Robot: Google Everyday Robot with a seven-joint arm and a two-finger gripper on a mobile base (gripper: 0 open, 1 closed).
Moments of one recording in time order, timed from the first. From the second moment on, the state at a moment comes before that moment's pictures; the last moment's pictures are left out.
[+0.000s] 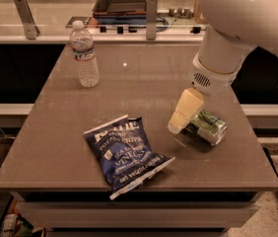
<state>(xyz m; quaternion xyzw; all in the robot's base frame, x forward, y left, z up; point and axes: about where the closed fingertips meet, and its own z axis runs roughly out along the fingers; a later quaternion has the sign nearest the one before) 0.505 -0.145 0.868 -0.38 0.92 -0.01 0.08</state>
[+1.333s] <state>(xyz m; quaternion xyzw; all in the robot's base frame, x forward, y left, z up) 0.500 -0.152 0.839 -0.40 0.91 -0.02 0.08</state>
